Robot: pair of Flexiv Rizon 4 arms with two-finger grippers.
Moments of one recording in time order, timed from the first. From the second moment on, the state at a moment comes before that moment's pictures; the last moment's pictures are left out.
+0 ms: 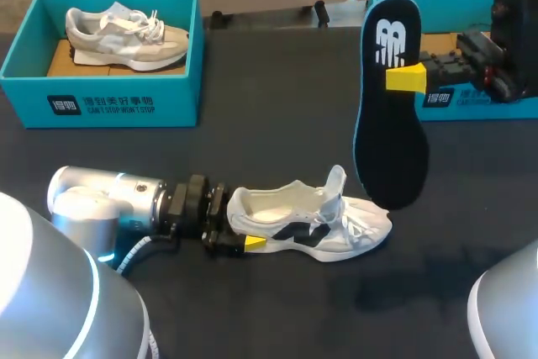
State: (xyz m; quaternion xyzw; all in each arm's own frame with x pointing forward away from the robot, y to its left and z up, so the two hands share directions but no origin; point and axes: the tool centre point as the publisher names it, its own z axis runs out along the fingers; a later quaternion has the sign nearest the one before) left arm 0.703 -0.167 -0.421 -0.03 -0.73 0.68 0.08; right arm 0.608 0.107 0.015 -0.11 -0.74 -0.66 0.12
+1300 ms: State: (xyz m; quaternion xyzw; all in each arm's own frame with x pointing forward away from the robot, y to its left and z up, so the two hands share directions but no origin) left arm 0.706 -0.104 -0.406 -0.01 -0.84 0.54 0.04; right arm 0.608 0.107 0.016 -0.11 -0.74 -0.66 0.12
